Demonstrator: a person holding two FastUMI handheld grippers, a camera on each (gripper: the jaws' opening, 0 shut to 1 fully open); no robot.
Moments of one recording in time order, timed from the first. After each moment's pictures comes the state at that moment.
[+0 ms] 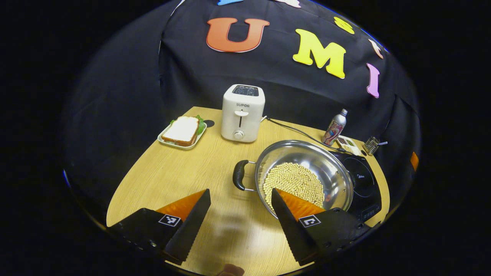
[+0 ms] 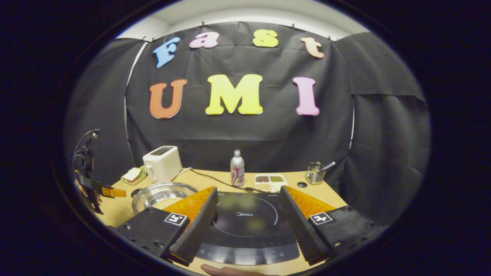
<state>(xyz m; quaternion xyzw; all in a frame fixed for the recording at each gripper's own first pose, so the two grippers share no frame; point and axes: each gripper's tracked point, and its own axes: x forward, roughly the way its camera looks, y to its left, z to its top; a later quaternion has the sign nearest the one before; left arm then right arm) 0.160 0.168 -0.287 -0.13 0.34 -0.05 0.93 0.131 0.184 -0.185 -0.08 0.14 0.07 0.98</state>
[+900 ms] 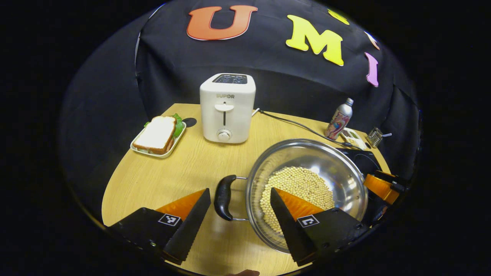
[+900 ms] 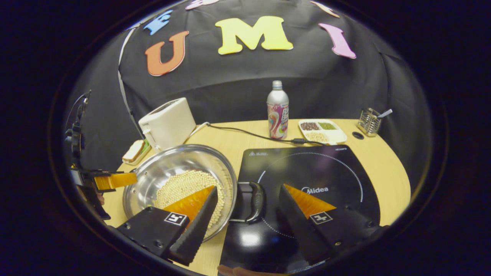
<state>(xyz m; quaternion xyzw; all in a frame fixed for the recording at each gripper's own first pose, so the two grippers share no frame) 0.237 0.150 -0.345 -0.10 0.36 -0.07 0.92 0.210 0.279 -0.363 -0.04 0.34 0.10 0.93</state>
